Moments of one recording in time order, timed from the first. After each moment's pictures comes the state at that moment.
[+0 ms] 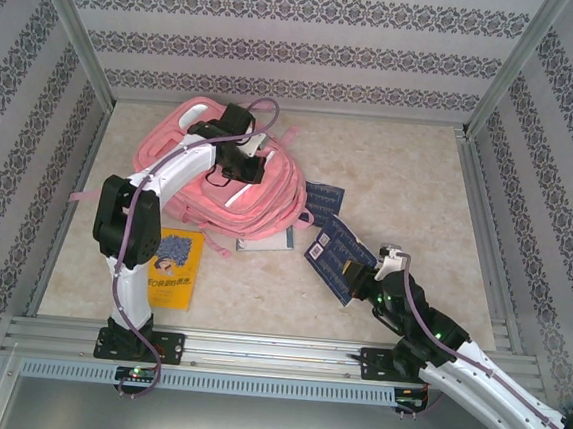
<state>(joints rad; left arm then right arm) -0.34 1.94 1.66 -0.84 0.32 -0.14 0.79 0.32 0.25 -0.37 0.19 0.83</state>
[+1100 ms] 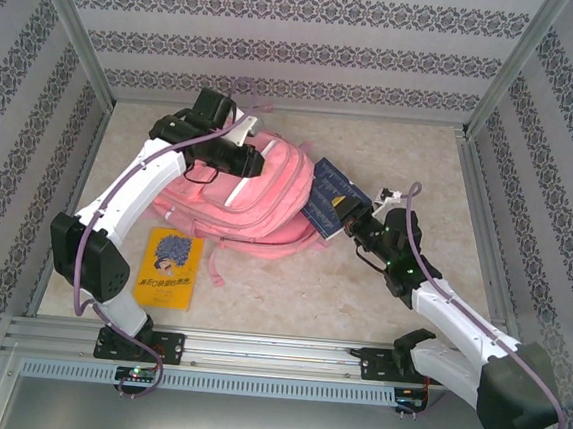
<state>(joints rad) -0.37 1.65 1.65 -0.94 0.45 -0.16 0.42 1.02 0.46 0.35 -0.28 1.26</state>
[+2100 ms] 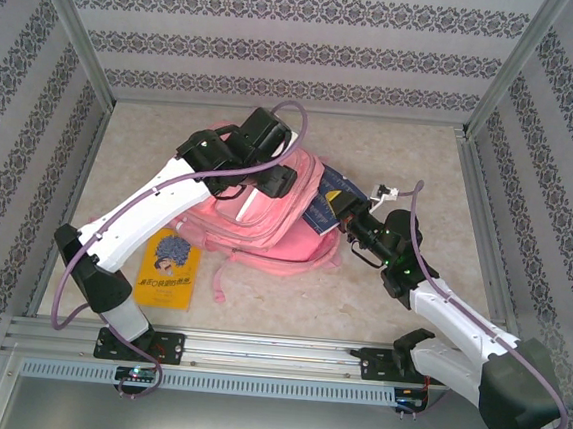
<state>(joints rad) -0.73 1.64 1.88 -1.12 -0.18 -0.18 0.46 1.01 0.46 0.48 -0.31 1.38</state>
